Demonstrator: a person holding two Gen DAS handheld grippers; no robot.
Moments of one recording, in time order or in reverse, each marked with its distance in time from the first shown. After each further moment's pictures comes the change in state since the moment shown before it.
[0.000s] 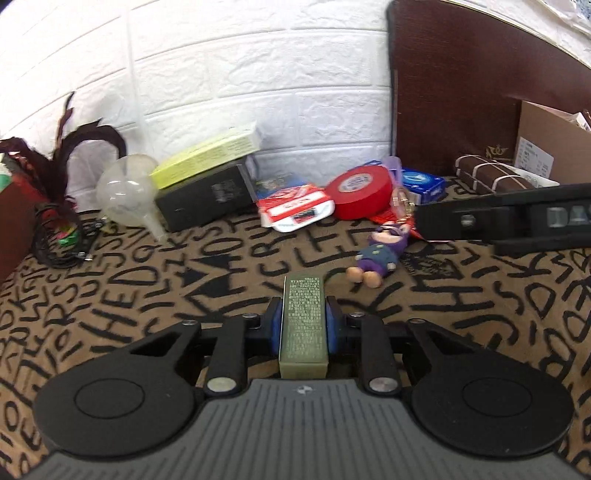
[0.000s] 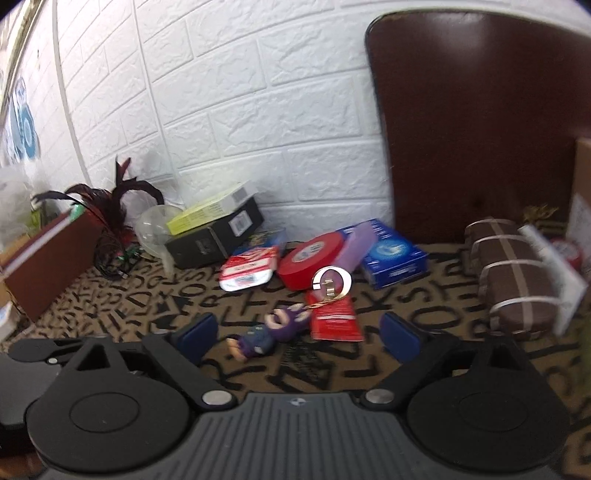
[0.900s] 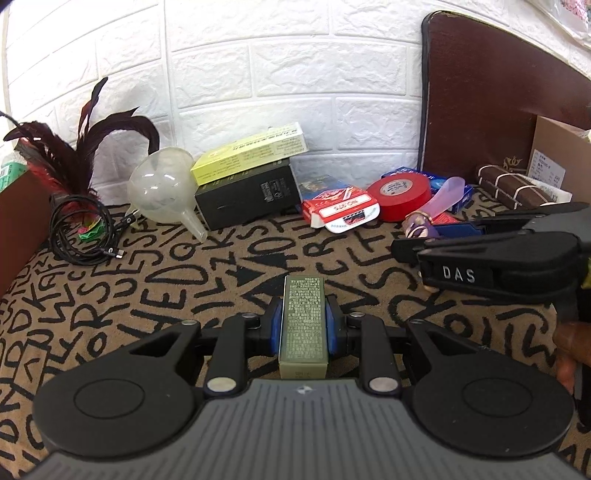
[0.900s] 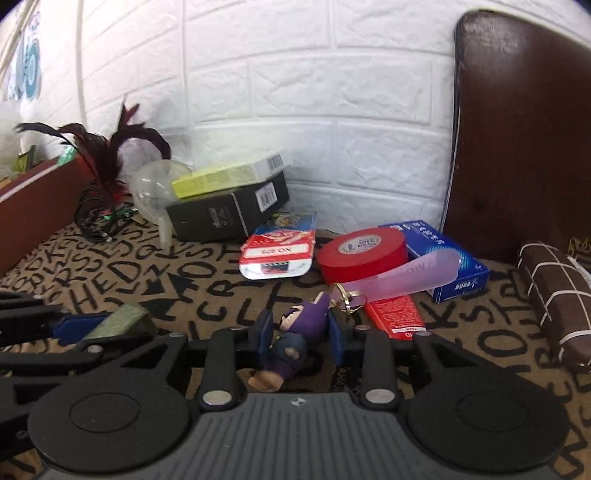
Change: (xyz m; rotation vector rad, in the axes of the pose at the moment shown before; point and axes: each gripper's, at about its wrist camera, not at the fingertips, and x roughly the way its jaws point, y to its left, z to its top) left arm -0.001 0.034 0.001 -0.019 -0.017 -0.031; right arm 0.040 0.043 -0.009 -0.196 0.020 -0.115
